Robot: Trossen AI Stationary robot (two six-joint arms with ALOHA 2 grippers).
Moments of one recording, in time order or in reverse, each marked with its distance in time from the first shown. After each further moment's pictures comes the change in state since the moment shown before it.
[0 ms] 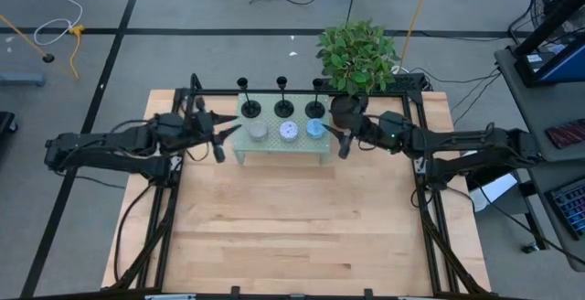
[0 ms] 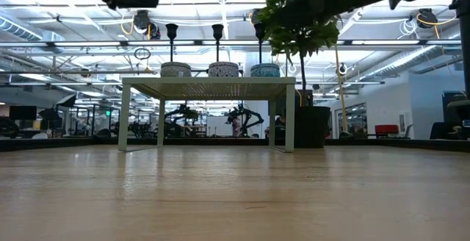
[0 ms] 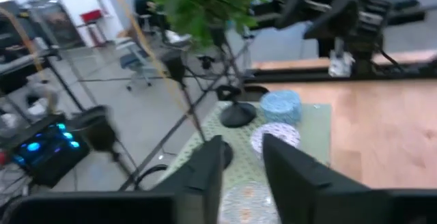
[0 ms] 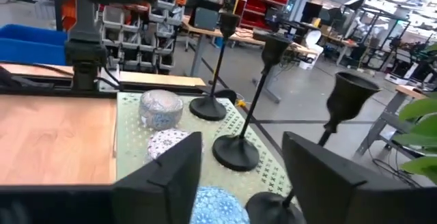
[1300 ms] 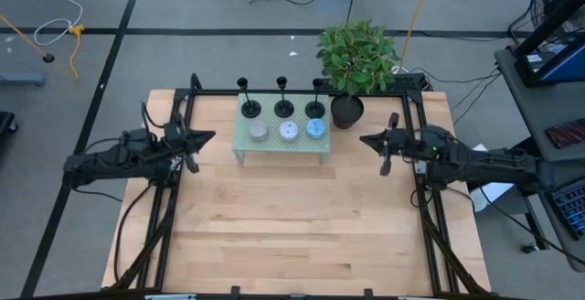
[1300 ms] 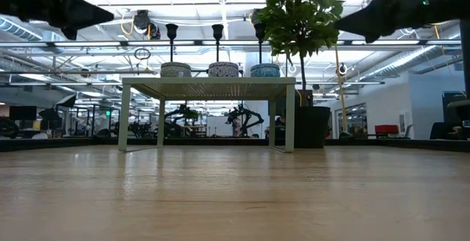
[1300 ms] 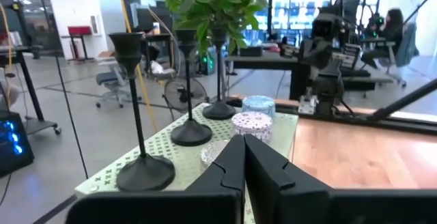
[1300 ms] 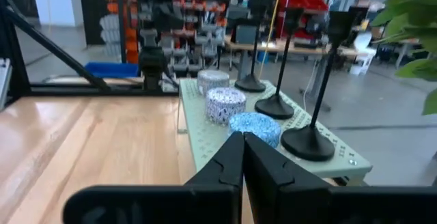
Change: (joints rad) left arm 0.000 -0.627 -0.371 -0.067 0.079 -0.168; right arm -0.043 -0.652 -0.370 -0.233 -0.235 0.136
